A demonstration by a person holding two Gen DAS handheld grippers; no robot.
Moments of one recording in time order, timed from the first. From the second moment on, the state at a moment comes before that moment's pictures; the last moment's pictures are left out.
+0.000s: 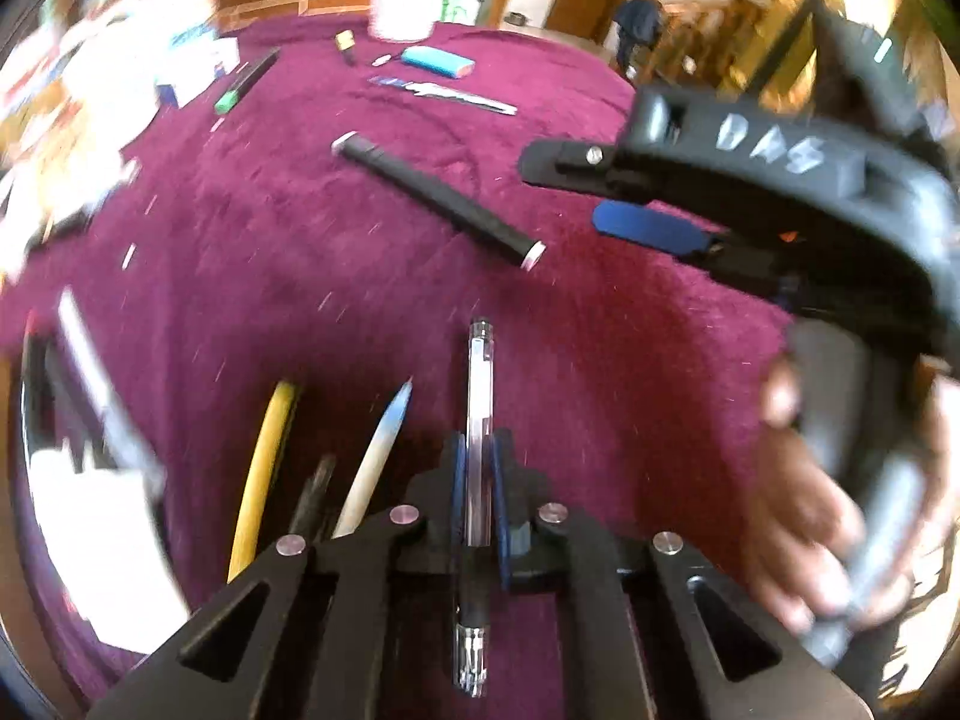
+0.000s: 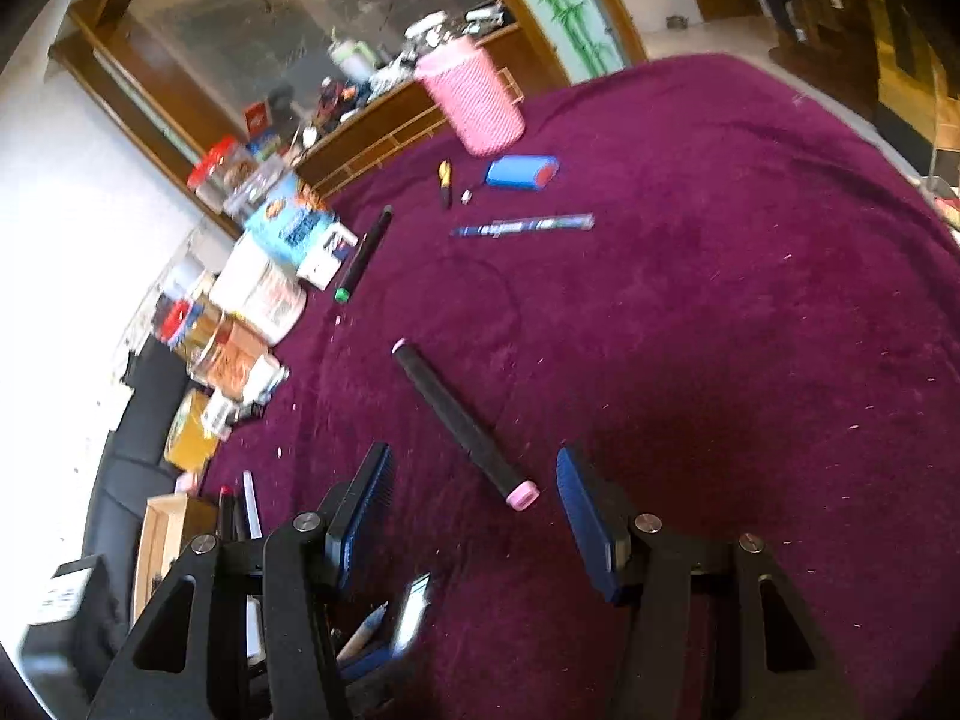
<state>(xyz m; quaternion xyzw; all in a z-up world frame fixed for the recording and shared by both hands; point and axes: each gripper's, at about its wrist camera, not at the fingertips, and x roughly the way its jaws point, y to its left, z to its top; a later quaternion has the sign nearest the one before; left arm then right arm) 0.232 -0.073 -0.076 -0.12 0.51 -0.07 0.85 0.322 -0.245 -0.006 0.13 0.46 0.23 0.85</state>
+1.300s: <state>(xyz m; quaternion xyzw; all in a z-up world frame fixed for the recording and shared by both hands) 0.123 -0.053 -0.081 -0.15 0.50 -0.05 0.85 0.277 -0.203 -0.038 0.00 0.47 0.18 0.86</state>
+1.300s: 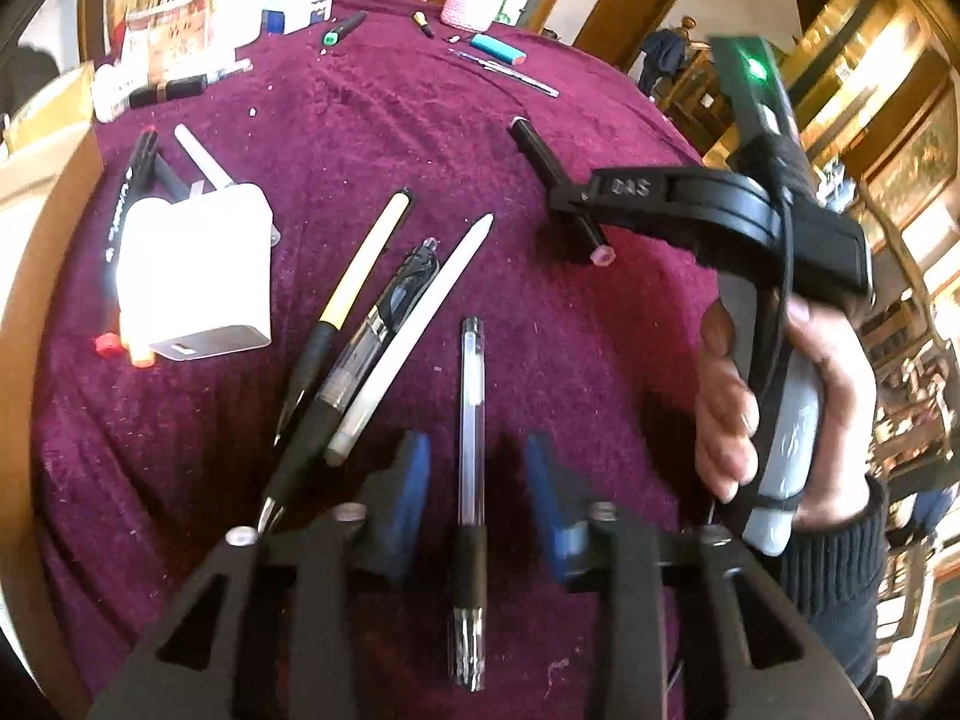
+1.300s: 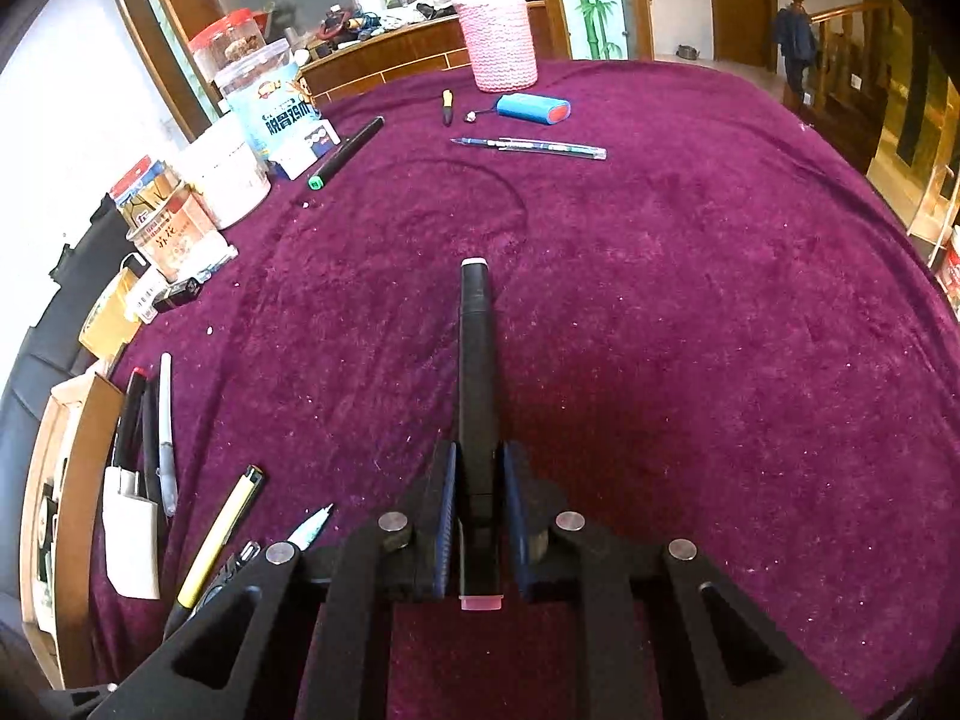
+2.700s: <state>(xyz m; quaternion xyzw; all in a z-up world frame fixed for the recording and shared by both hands) 0.040 0.042 -0.022 -0.25 0.41 -0.02 0.88 0.215 -0.180 0.027 0.05 0.34 0.27 0.90</state>
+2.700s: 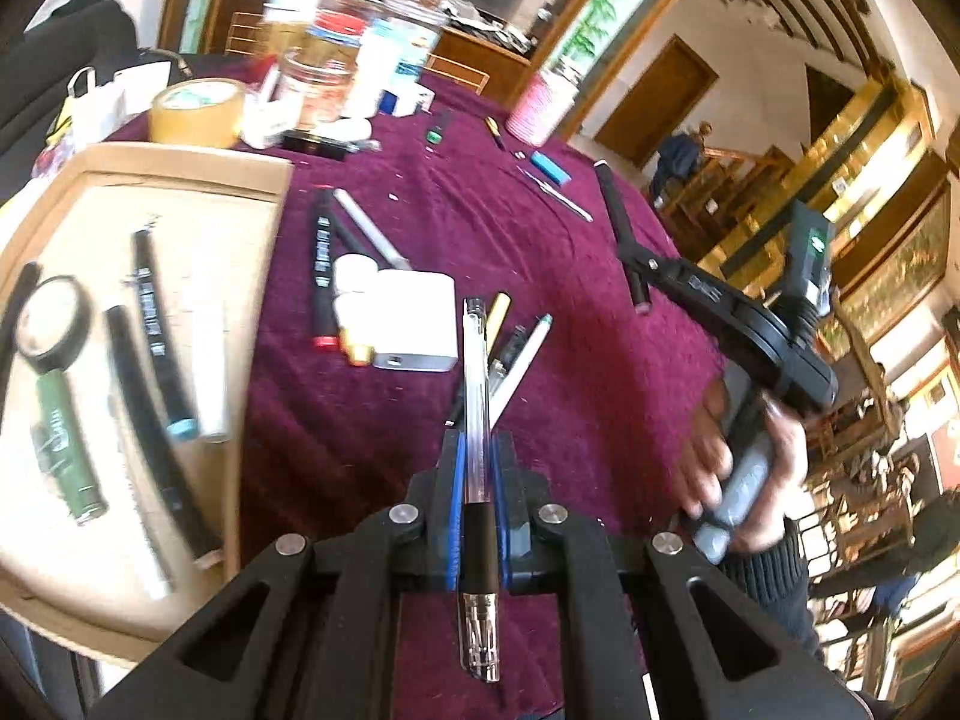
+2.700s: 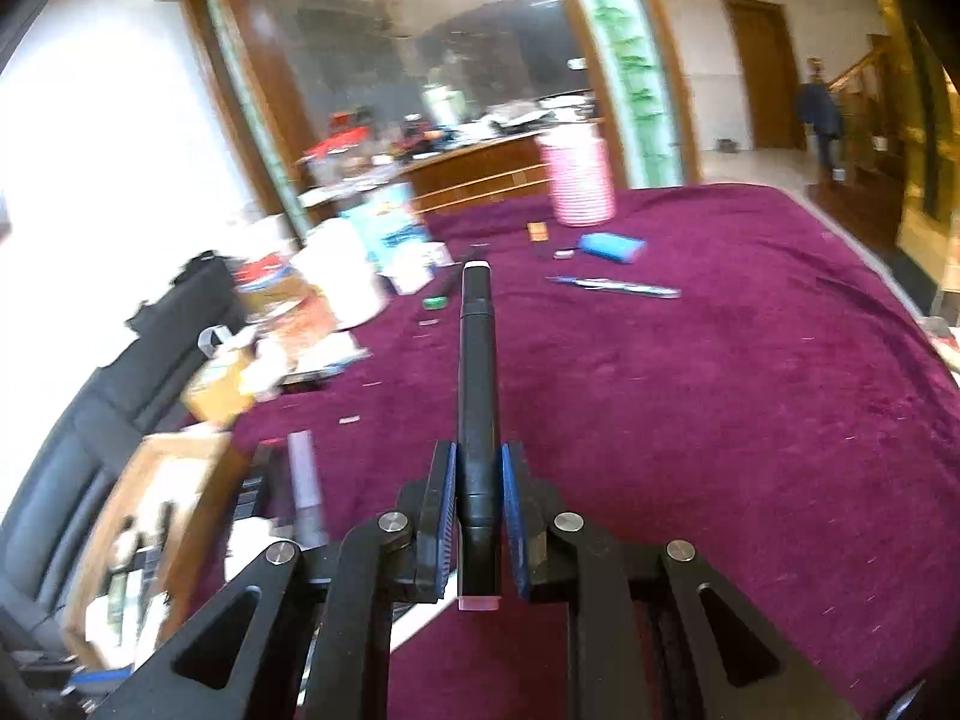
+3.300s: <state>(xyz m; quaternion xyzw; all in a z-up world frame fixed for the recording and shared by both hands) -0.005 0.192 -0.020 -0.33 0.37 0.10 0.86 0.110 0.015 -0.001 -0.02 0.44 0.47 0.77</state>
